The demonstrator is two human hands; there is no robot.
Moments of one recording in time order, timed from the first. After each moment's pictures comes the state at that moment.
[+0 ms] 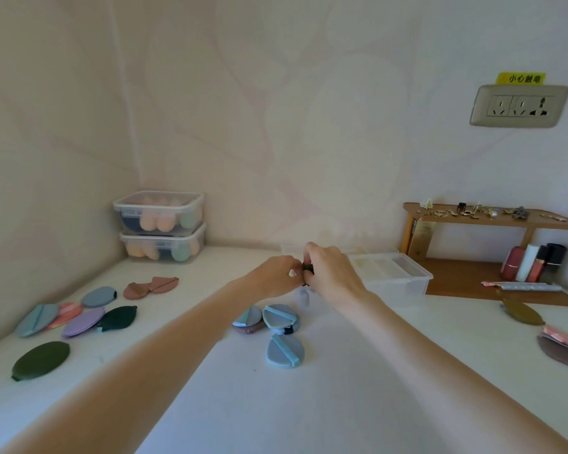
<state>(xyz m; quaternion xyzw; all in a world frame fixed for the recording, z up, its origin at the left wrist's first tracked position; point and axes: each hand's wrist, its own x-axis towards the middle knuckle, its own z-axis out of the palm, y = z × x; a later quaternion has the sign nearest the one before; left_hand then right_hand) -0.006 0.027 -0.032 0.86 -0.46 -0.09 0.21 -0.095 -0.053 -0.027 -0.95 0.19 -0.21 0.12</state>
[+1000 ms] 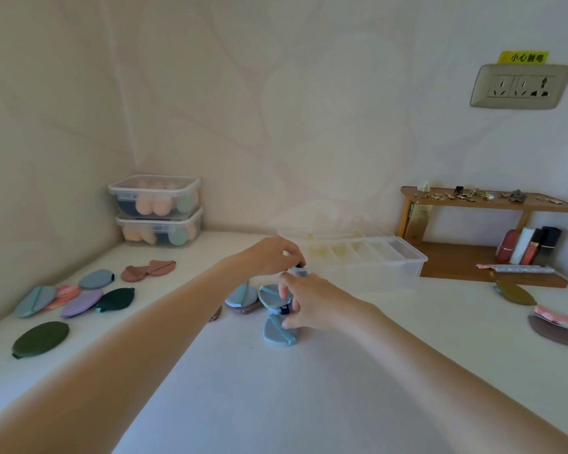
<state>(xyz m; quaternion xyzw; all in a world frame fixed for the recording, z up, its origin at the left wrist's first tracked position) 0.002 0.031 -0.032 0.84 -0.48 -0.11 0.23 -0.123 -0.026 -0.055 -0.98 0.09 0.00 0.17</state>
